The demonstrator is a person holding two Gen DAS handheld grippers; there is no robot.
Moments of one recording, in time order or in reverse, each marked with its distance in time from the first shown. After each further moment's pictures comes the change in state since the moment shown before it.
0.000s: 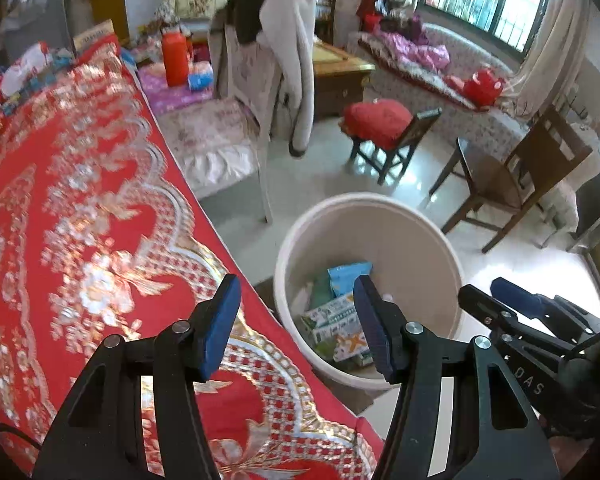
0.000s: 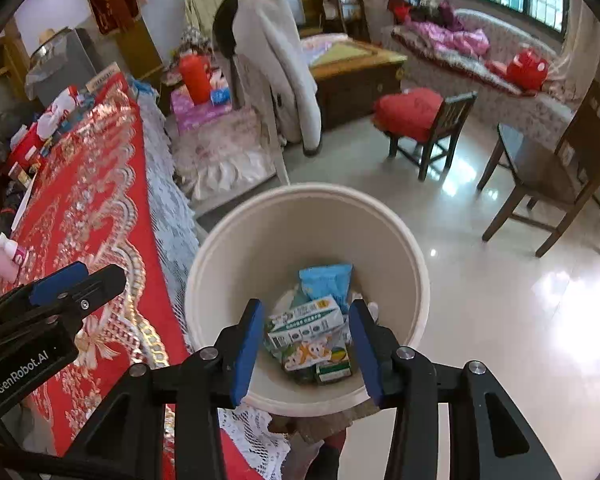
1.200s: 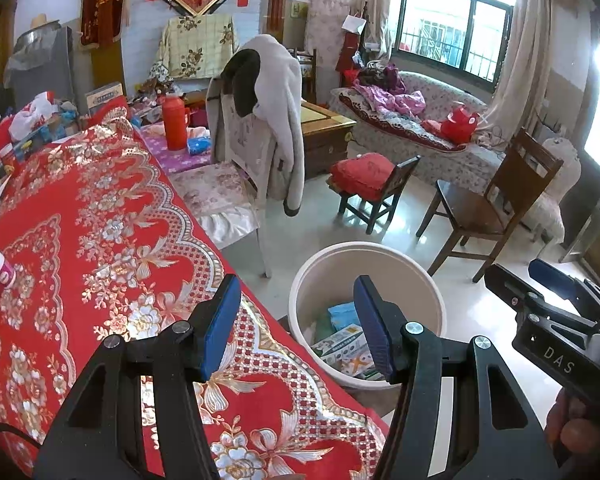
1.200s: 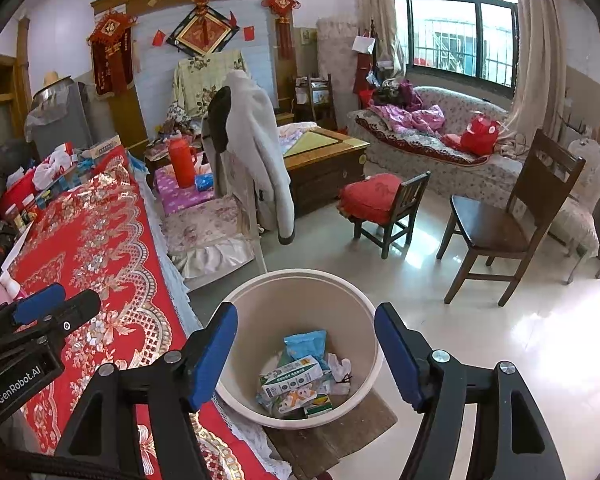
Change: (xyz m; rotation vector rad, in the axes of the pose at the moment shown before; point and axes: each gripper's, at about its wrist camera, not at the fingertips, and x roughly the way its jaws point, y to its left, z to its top) left arm -0.085 0.022 -0.013 0.058 -0.206 -0.043; right arm -0.101 0.030 -0.021 0.018 -0.315 -0.128
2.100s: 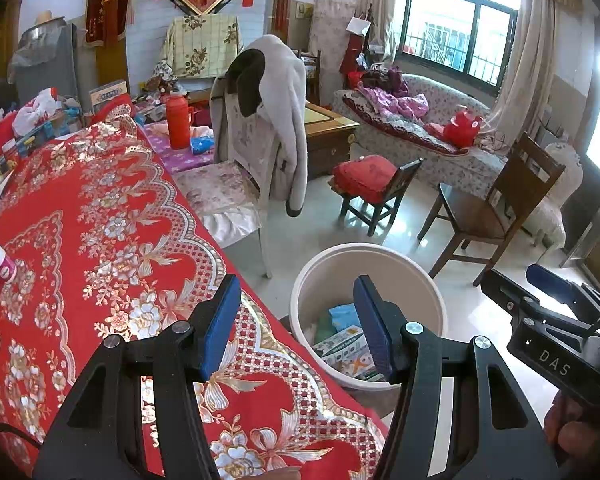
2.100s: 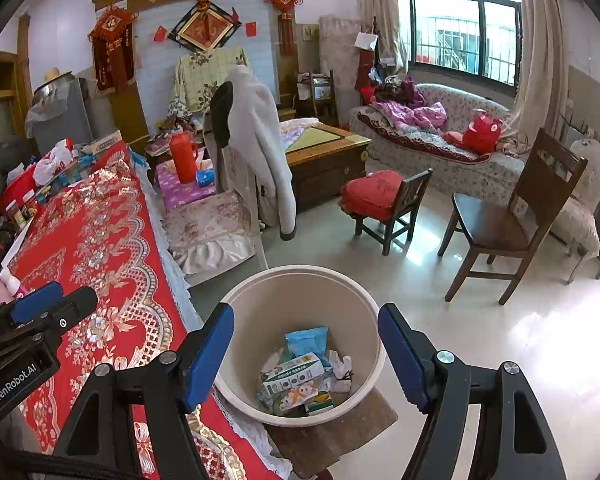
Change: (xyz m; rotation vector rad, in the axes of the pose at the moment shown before) left arm 0.000 -0.001 0.001 -0.015 -0.004 0.007; right arm 0.002 0.005 -0.002 -0.002 0.015 0.004
